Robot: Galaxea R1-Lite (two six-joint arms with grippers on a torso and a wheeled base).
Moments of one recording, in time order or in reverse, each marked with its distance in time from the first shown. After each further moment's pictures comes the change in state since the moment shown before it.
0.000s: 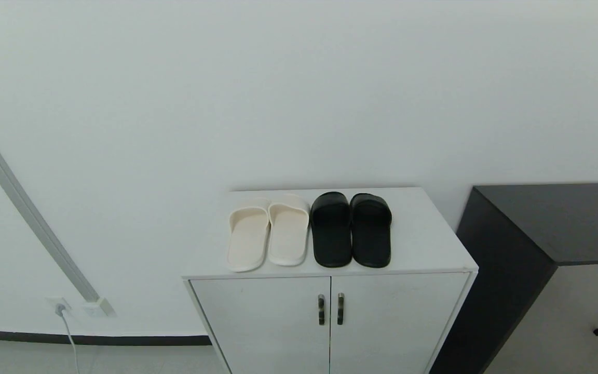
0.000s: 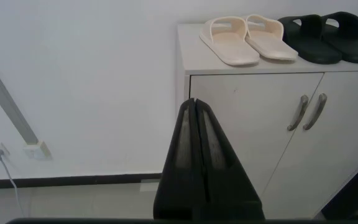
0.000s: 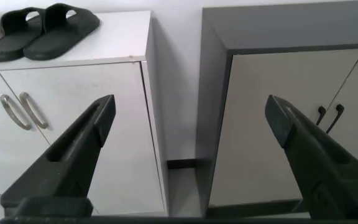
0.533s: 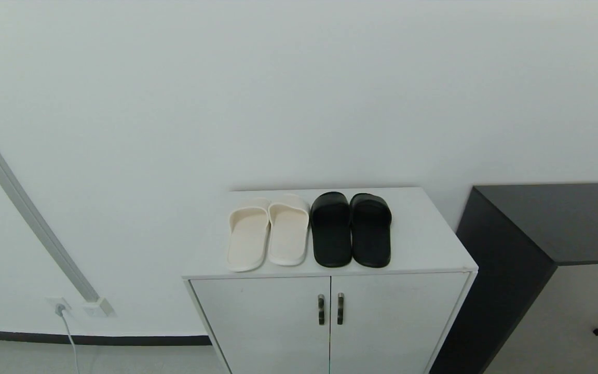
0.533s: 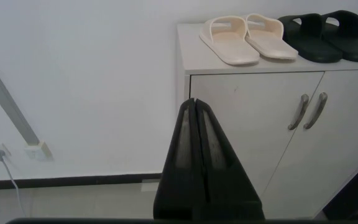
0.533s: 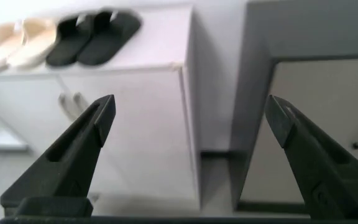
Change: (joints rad) left arm 0.000 0.000 0.000 0.001 -0.002 0.006; right arm 0.039 0.284 -0.144 -0.045 0.094 0.087
